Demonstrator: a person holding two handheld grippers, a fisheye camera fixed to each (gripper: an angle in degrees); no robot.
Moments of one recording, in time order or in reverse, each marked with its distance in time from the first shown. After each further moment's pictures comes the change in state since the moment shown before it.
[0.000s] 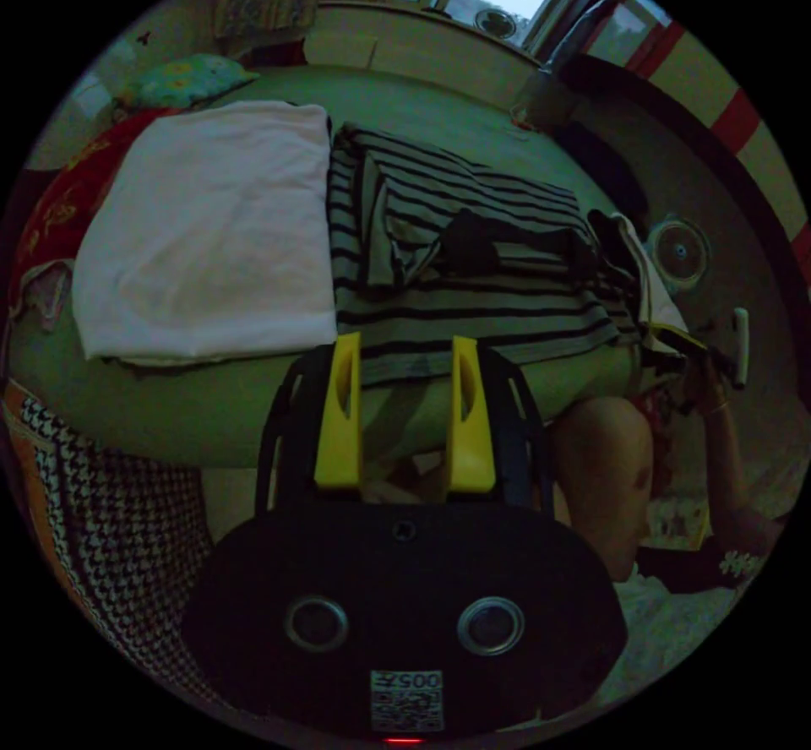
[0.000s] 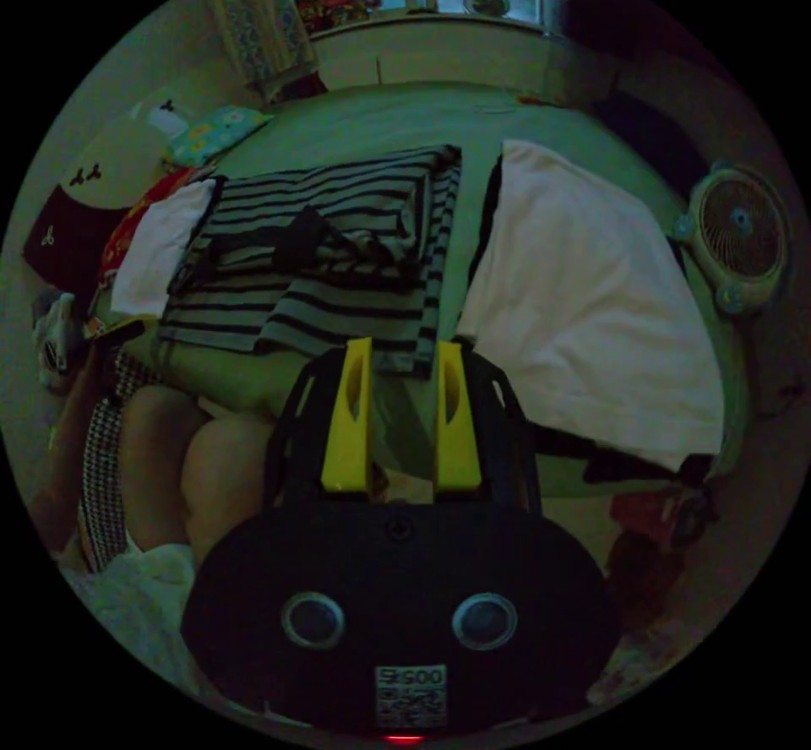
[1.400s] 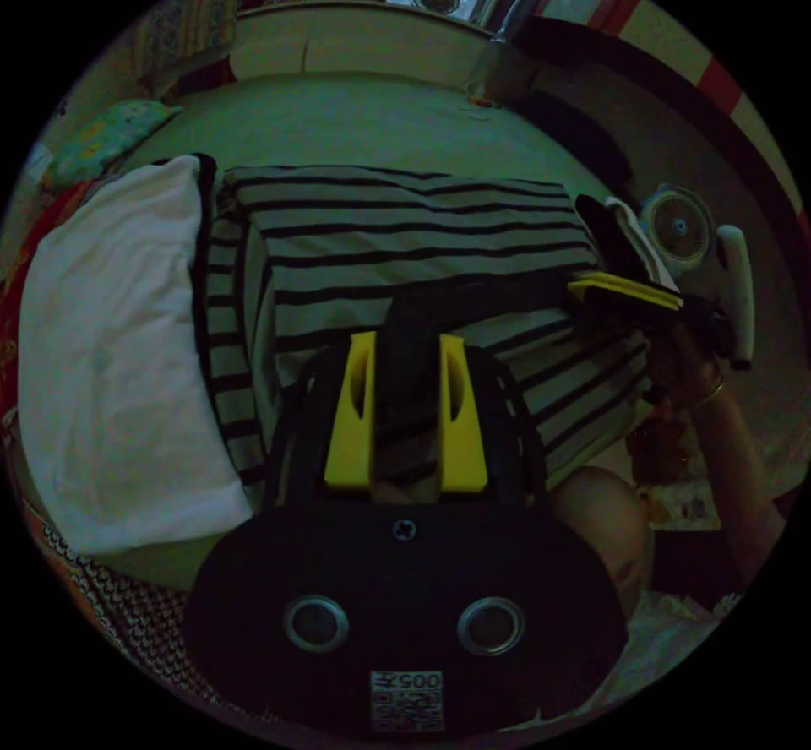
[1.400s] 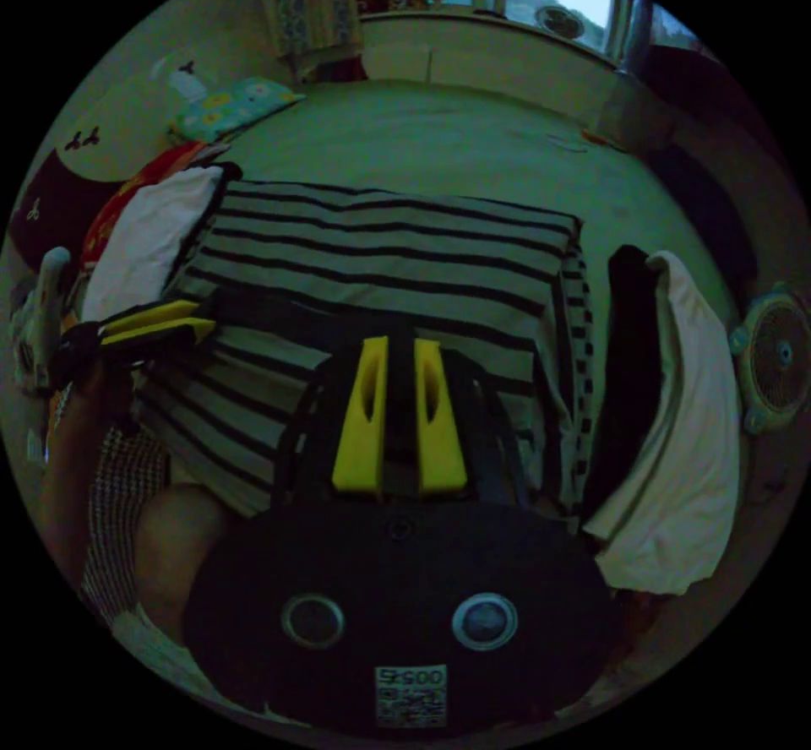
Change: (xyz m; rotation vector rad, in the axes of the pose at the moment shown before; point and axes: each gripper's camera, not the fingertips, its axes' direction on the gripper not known) left arm 0.040 0.156 0.017 -0.031 0.001 0.174; right arm -0.126 0.059 0.029 0.045 0.023 -0.139
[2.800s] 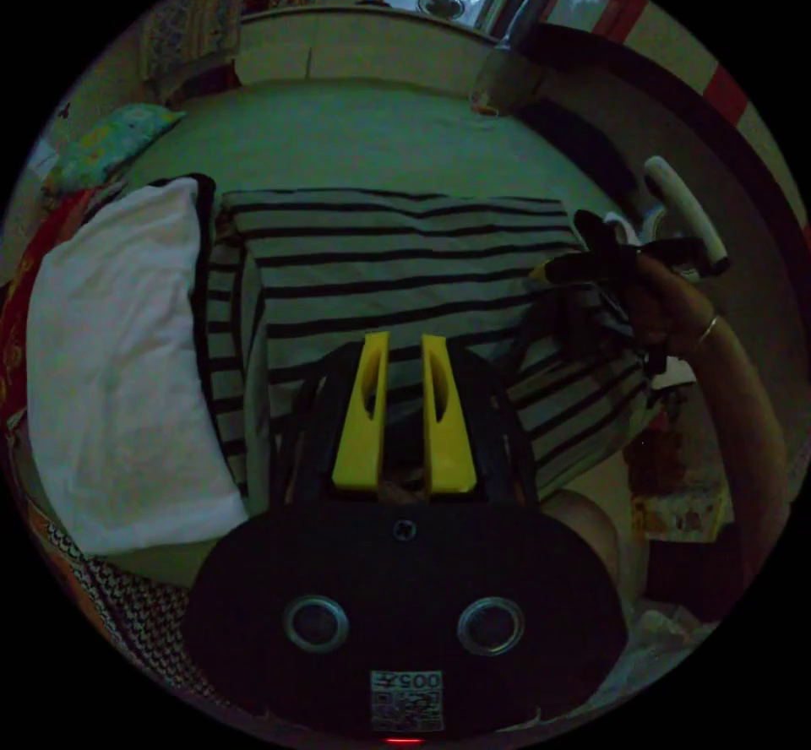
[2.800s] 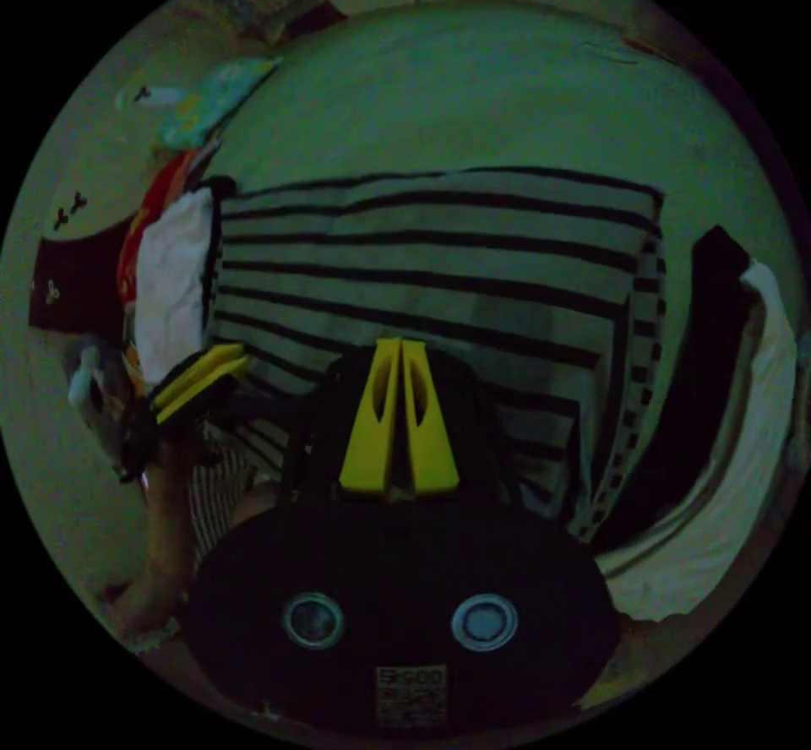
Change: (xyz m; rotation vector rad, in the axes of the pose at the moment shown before) left arm 0.159 0.023 0.056 -0.025 -0.031 -0.013; right arm 0.006 -0.053 0.053 -0.412 -0.243 0.039
